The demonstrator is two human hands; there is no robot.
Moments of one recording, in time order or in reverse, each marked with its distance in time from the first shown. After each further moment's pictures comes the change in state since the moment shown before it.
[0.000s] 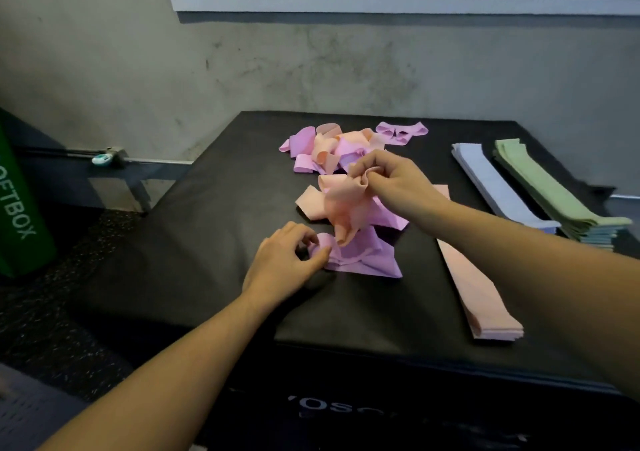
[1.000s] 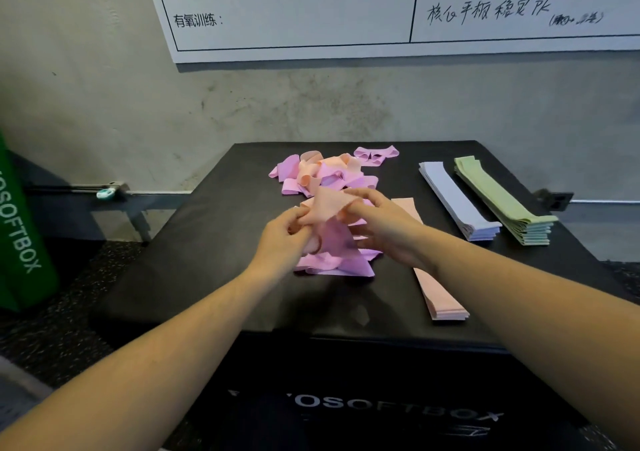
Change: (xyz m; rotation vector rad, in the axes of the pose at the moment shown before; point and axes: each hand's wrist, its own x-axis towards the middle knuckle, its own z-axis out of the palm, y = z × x) left_hand -0.001 0.098 -0.043 -0.501 0.024 -0.165; right_hand -0.062 -0.011 -0.014 0.454 -0.100 0.316
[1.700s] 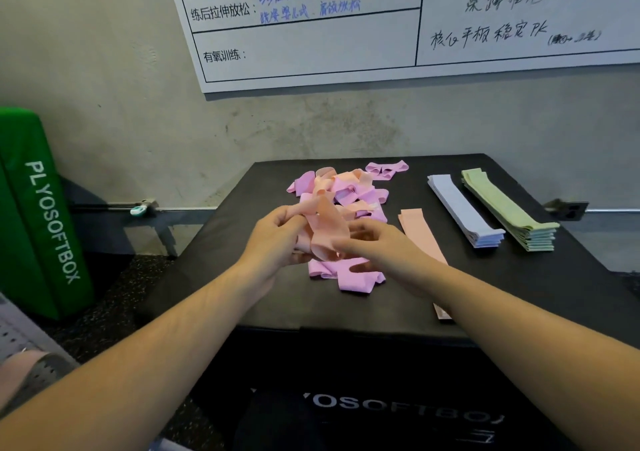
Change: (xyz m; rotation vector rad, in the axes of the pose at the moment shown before) left_hand -0.046 0.073 -0.041 -0.177 0.004 -0.213; right_hand -0.070 -0.011 0.029 -0.210 -0.093 -0.179
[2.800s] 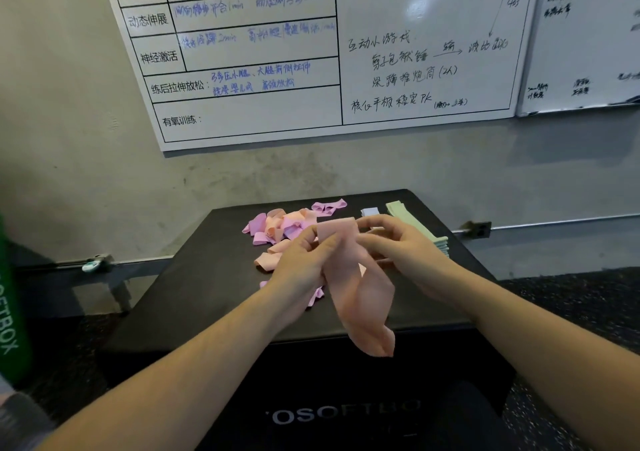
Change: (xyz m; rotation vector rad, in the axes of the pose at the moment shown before) left_hand -0.097 0.050 0.108 -0.262 -0.322 0.058; right_hand -0.159 -0.069 -0.077 0.061 0.258 -0.140
